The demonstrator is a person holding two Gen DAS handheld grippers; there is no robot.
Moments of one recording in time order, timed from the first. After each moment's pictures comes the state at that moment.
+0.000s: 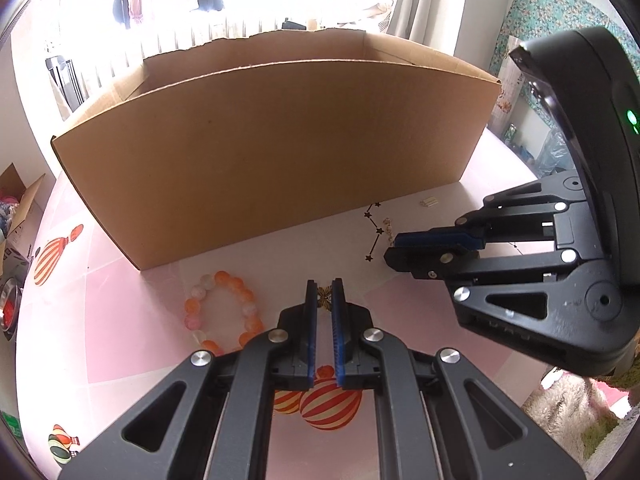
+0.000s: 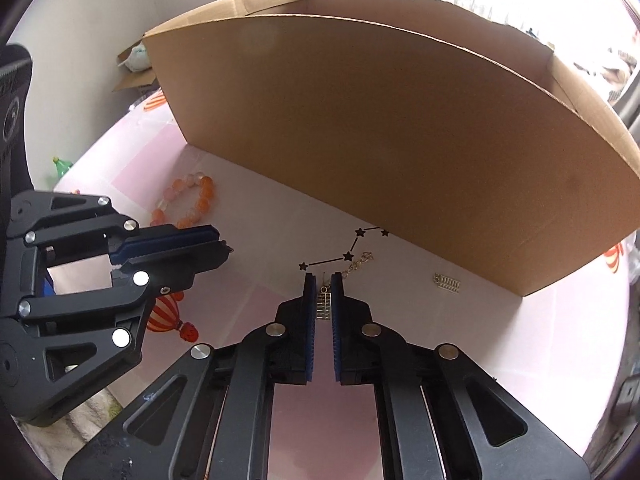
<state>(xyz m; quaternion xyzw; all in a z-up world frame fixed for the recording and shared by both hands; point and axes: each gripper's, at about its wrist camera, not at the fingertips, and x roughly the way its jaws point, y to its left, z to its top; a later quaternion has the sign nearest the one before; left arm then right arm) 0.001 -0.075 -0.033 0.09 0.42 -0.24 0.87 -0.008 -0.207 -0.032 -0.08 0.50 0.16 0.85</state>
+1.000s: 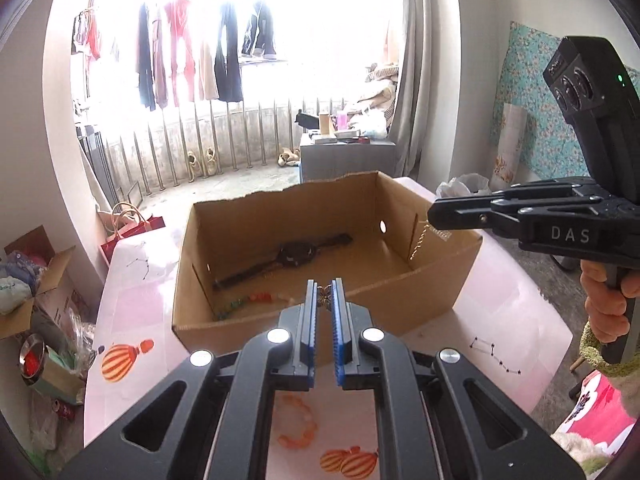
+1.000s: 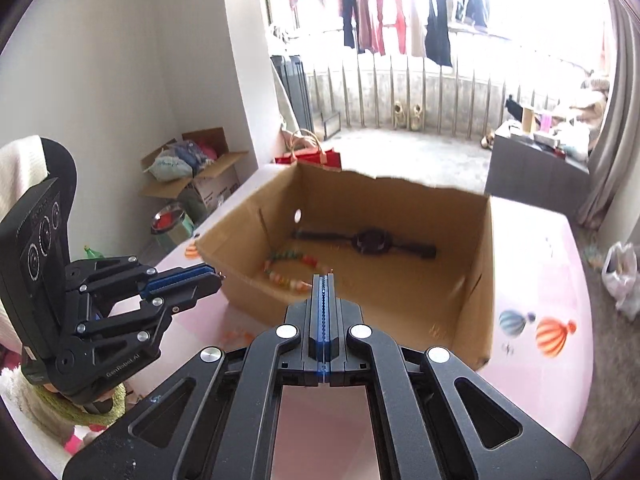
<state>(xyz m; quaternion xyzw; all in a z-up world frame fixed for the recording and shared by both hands) -0.001 -0.053 0.077 0.07 0.26 -0.24 0.93 -0.003 -0.250 0.104 -0.01 0.33 0.19 0.92</state>
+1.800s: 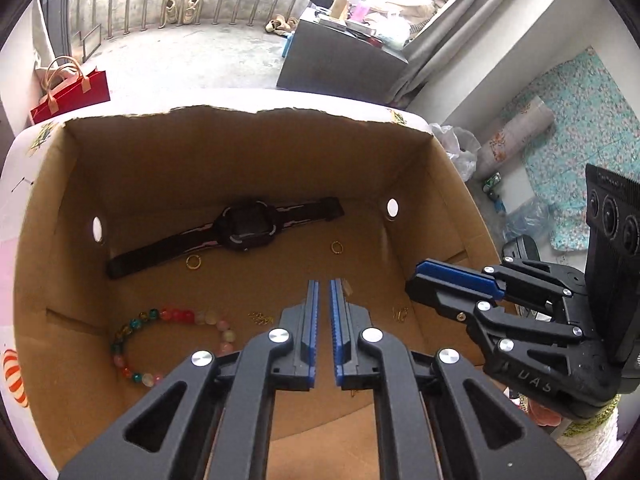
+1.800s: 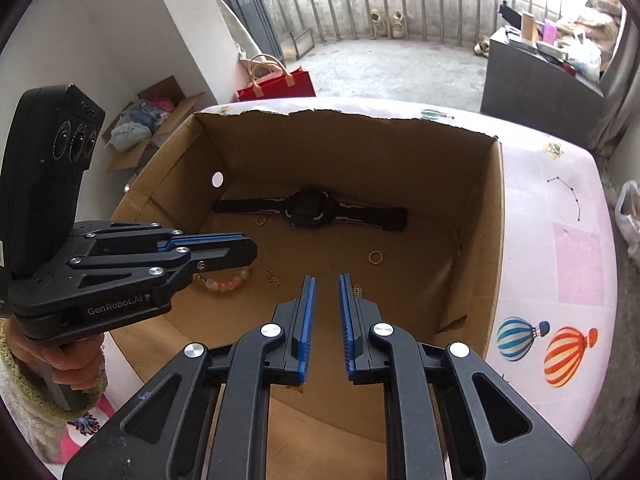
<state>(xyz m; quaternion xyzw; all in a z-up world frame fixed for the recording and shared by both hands) 0.195 -0.113 0.042 -0.05 0.52 -0.26 0.81 0.122 -0.285 0.054 0.02 0.50 0.16 0.85</state>
